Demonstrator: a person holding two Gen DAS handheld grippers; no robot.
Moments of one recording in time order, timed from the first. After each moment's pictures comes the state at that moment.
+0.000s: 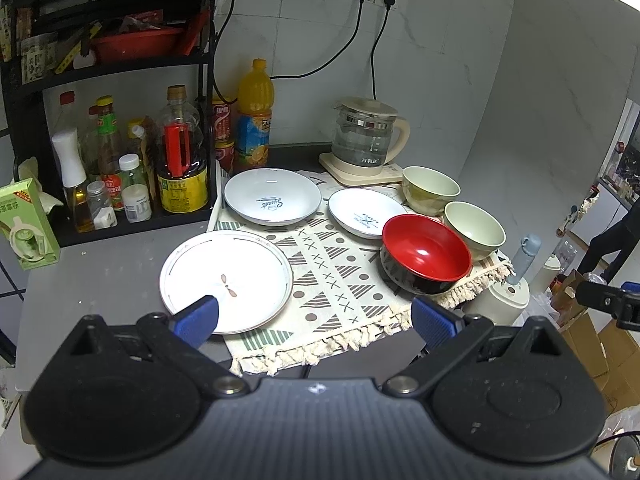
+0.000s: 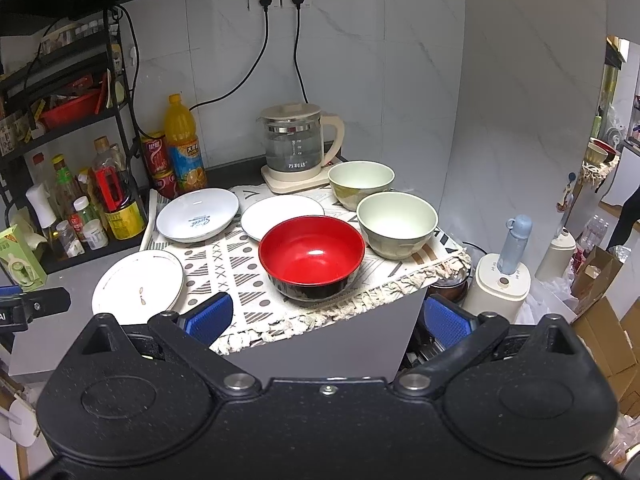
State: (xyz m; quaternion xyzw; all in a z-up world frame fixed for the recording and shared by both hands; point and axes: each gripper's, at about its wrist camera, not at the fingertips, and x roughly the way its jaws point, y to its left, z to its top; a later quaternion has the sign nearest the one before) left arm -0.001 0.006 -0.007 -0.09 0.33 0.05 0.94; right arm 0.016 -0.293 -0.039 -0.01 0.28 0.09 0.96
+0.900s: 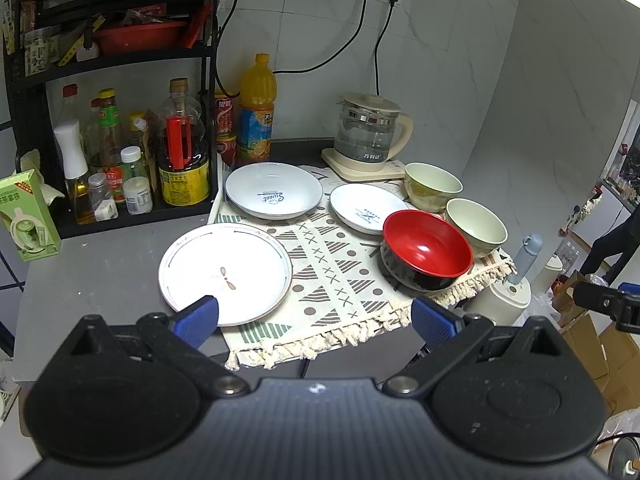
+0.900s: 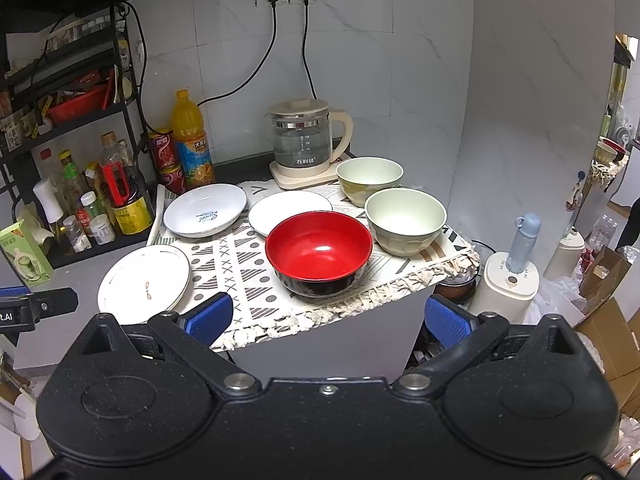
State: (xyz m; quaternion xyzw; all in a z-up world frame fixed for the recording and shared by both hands) left arm -0.001 0.003 -0.010 -0.10 0.33 0.06 0.94; right arm 0.016 -0.295 -0.045 -0.01 0.28 0.11 0.95
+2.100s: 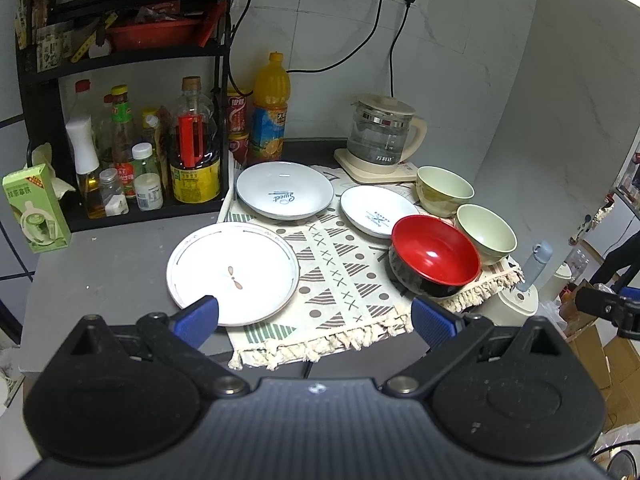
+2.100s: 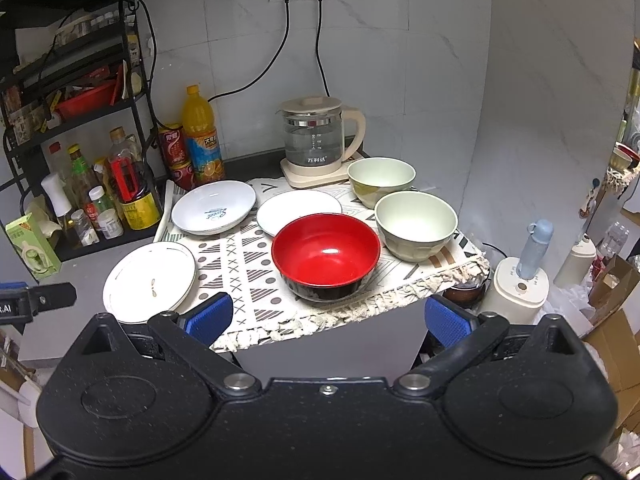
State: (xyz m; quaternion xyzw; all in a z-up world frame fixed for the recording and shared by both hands) left arm 0.007 0.000 0.001 -0.11 0.34 0.08 0.93; right arm 0.031 -0.298 -0.038 -0.03 0.29 0.13 0.95
